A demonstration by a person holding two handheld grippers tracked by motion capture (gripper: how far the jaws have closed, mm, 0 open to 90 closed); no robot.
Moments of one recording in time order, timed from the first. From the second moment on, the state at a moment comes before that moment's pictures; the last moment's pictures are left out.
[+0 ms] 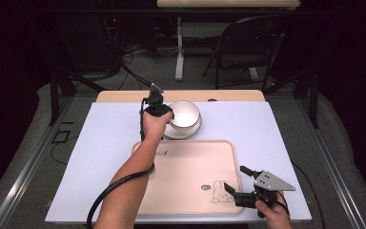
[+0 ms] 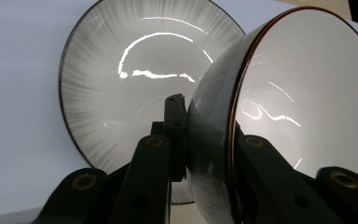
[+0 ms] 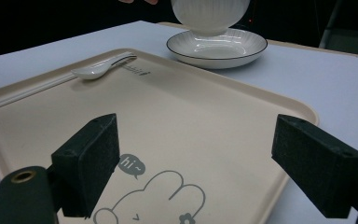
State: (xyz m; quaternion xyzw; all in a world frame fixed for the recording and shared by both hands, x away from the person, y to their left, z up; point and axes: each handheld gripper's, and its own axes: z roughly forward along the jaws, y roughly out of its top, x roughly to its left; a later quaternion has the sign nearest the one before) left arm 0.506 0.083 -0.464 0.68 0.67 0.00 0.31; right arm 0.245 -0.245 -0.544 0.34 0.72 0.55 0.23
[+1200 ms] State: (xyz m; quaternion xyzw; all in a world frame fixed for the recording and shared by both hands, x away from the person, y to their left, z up) left arm 0.464 0.082 -0.445 0.73 0.62 -0.02 0.30; right arm 0.244 -0.244 -0.544 0.34 0.73 0.55 0.23
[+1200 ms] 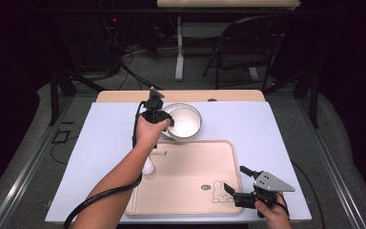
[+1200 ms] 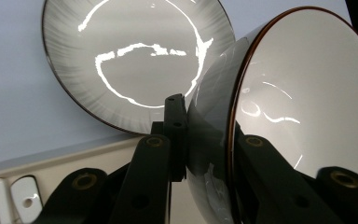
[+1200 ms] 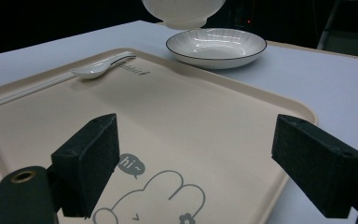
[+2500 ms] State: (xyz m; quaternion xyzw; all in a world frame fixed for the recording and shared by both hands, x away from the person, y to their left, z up) left arm 0.431 -0.011 -0.492 0.79 0.54 -0.07 0.28; right arm 0.244 -0.241 -0.543 0.33 0.73 0.55 0.23
